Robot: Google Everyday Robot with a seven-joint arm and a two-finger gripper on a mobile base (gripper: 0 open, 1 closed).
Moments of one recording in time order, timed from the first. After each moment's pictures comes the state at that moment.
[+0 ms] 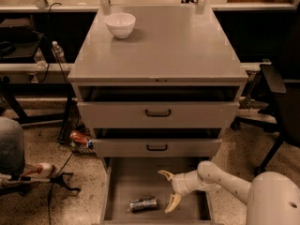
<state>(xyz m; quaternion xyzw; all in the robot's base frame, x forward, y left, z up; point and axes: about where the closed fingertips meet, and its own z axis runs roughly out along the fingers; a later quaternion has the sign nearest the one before) 0.517 -0.069 0.233 -0.69 0.56 0.29 0.35</state>
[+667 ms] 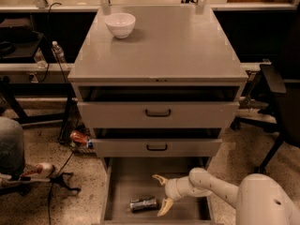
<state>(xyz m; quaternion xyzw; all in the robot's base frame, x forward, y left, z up) 0.516 -0.035 0.188 -0.68 0.57 0.28 0.36</state>
